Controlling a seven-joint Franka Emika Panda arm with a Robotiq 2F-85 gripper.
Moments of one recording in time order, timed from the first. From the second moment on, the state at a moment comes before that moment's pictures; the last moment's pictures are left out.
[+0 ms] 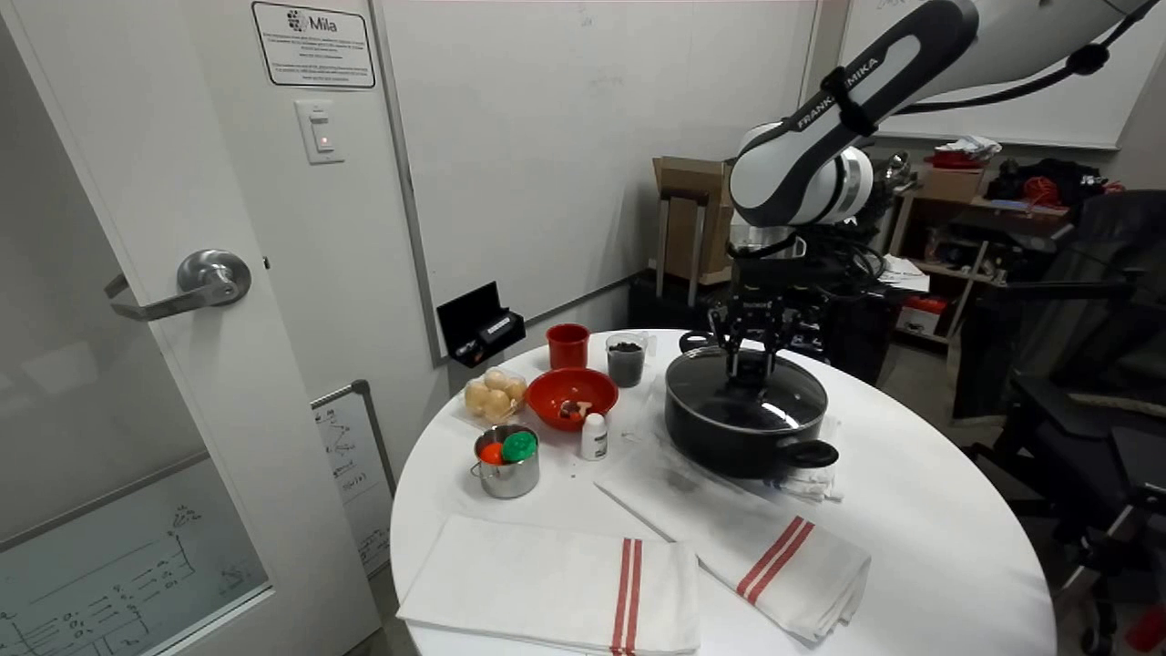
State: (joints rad) arm -0.15 0.80 -0.13 -1.61 0.28 2.21 0.52
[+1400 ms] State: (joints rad) arm -0.04 0.62 -0.15 -1.86 0.26 2.43 0.52
